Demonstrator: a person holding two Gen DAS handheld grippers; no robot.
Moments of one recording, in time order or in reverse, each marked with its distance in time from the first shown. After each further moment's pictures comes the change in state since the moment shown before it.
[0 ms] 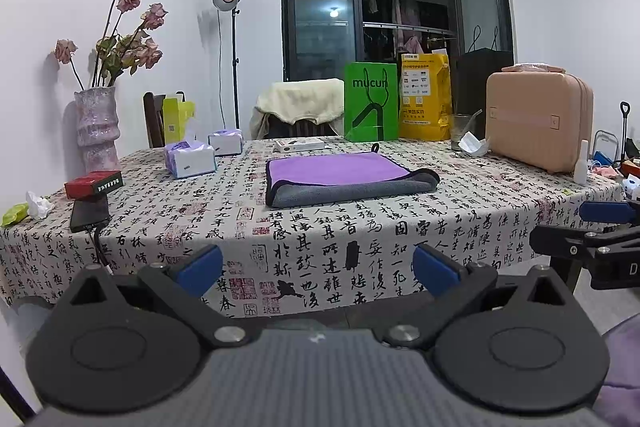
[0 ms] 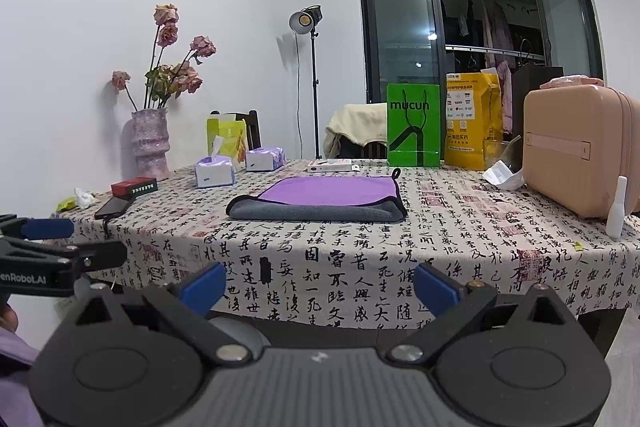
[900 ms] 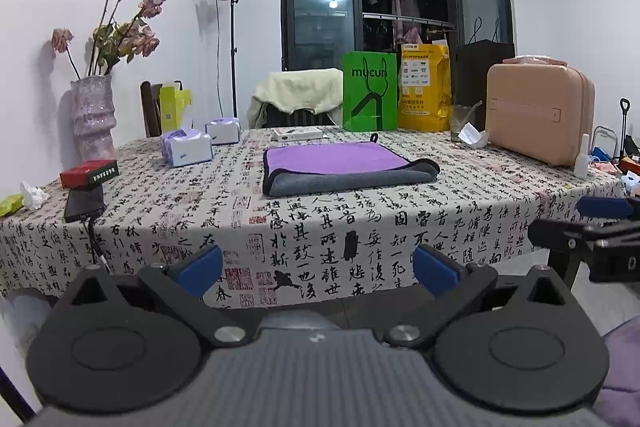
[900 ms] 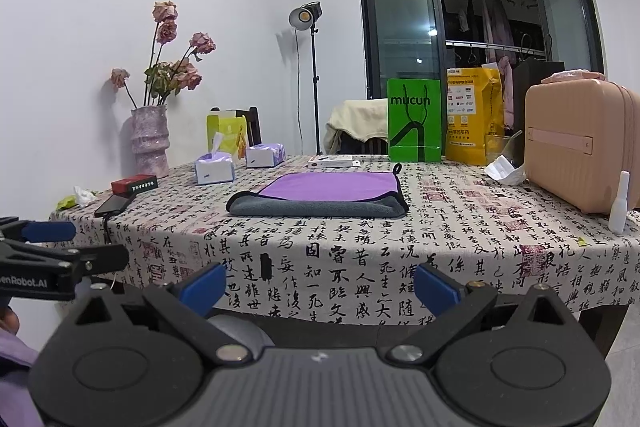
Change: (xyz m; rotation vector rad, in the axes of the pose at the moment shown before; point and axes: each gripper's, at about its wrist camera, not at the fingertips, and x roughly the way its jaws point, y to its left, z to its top) left arm 0.012 0.000 -0.005 -0.002 0.041 -0.010; right arm 0.007 -0.002 -0.001 0.006 0.009 0.002
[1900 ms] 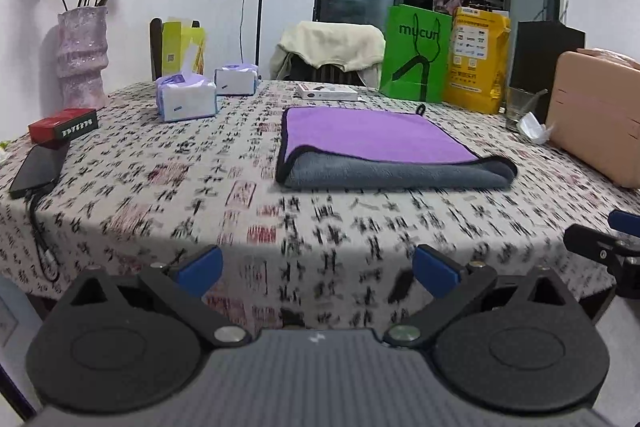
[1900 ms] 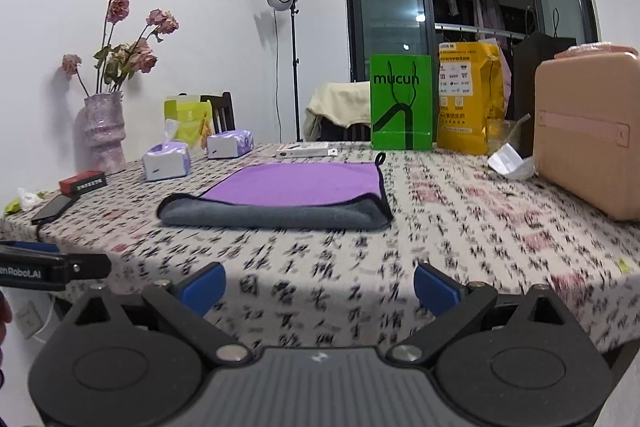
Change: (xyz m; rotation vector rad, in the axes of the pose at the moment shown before) left arm 0.157 0.031 0.033 -0.125 0.142 0.052; right arm 0.142 -0.045 0.024 0.000 0.039 -0.046
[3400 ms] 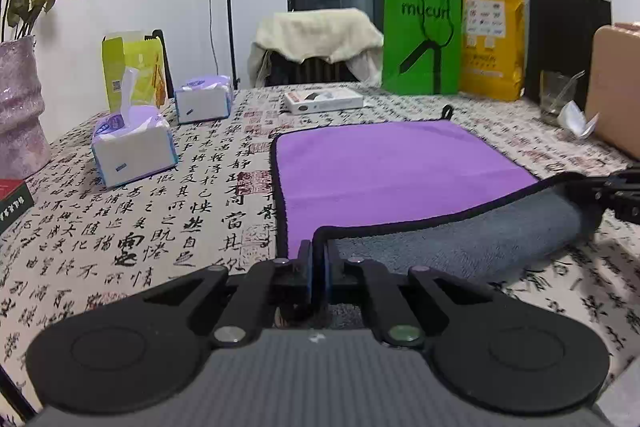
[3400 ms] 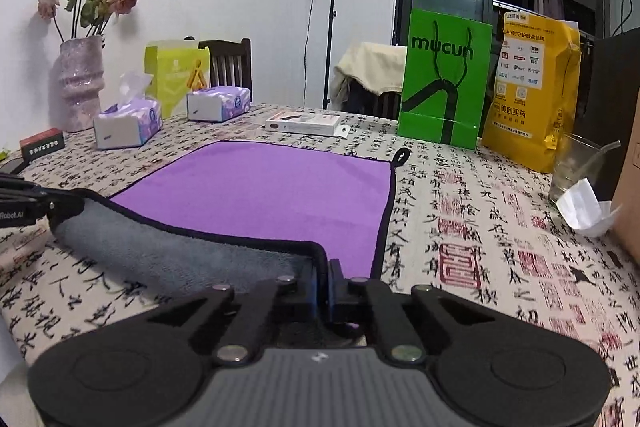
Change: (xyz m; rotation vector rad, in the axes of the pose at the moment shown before) left arm 0.154 0.010 0.083 0.137 0.049 -0.011; right arm 0.193 -0.051 0.074 -0.138 0.159 0.088
